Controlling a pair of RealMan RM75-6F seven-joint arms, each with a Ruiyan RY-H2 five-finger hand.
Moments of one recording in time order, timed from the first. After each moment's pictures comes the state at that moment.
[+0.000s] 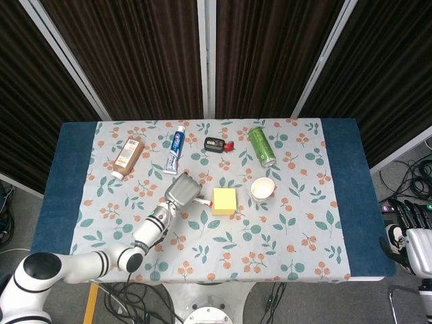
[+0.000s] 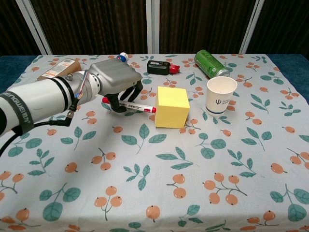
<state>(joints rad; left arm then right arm) -0.95 -1.82 -0.19 -1.16 1.06 0.80 0.74 0.04 -1.04 0.04 -1.54 -1.53 1.49 0.20</state>
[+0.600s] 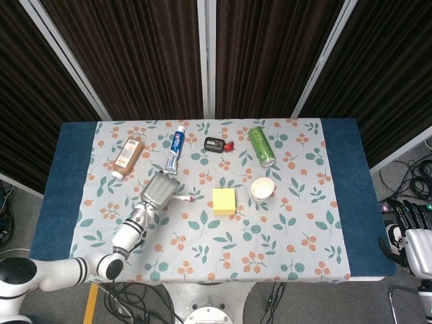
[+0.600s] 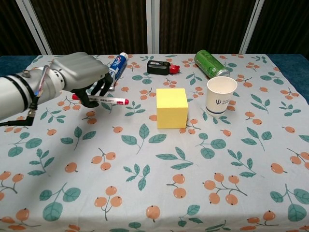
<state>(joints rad) -0.84 -1.68 -0.11 -1.30 1.05 0.94 0.71 0.04 -1.04 0.03 -1.55 -1.55 1.50 0.19</state>
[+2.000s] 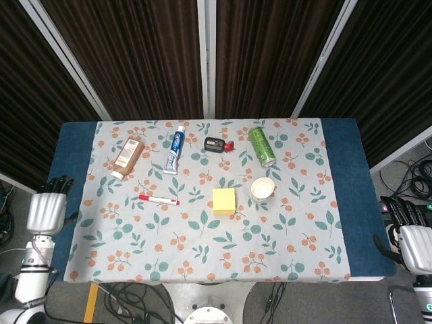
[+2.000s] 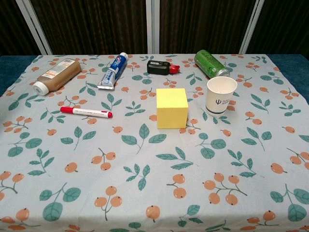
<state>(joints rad) -0.33 -1.34 0.01 -1.50 1.23 1.51 0.34 0.07 -1.05 0.04 -1.56 -1.54 1.47 0.19</state>
